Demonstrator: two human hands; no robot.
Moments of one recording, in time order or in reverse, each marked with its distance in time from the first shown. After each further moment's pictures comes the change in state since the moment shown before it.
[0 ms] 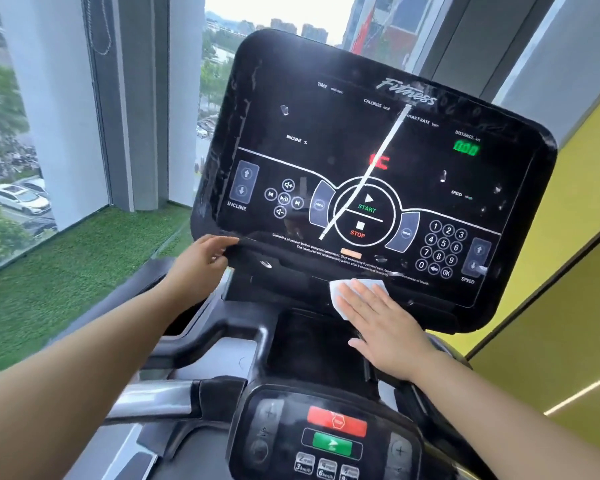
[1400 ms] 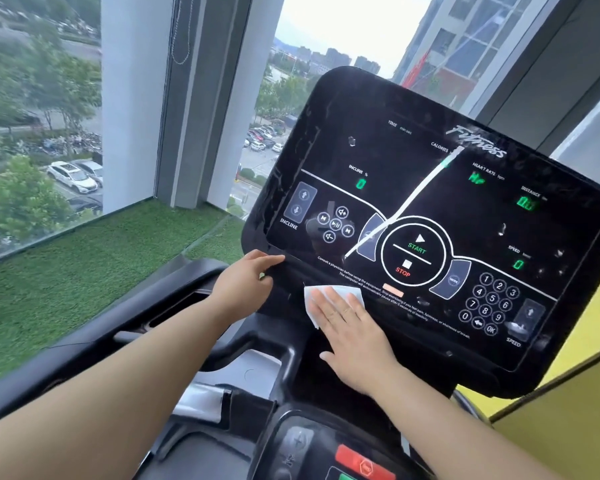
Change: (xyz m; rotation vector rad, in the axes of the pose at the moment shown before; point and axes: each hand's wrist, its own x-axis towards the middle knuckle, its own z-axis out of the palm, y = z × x) left_hand -0.007 -0.004 0.004 0.017 -0.021 -0.061; right_hand 0.084 -0.054 -0.031 0.005 -0.172 -0.051
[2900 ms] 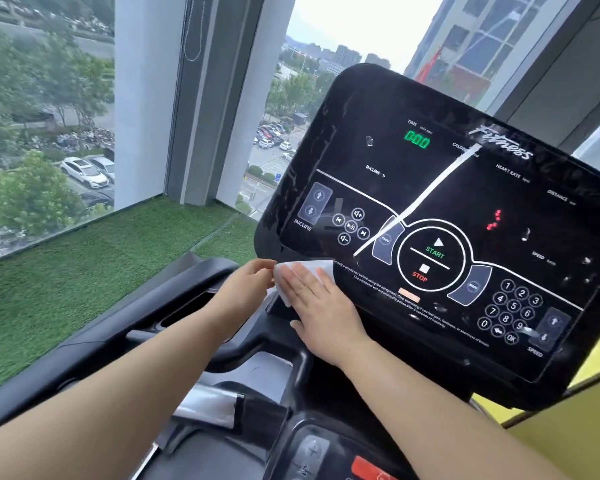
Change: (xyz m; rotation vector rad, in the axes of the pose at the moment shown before) left_hand -0.010 -0.006 -0.004 -0.694 -0.038 -0.331; right_hand 0.066 -0.026 -0.014 0.027 0.322 -0.081
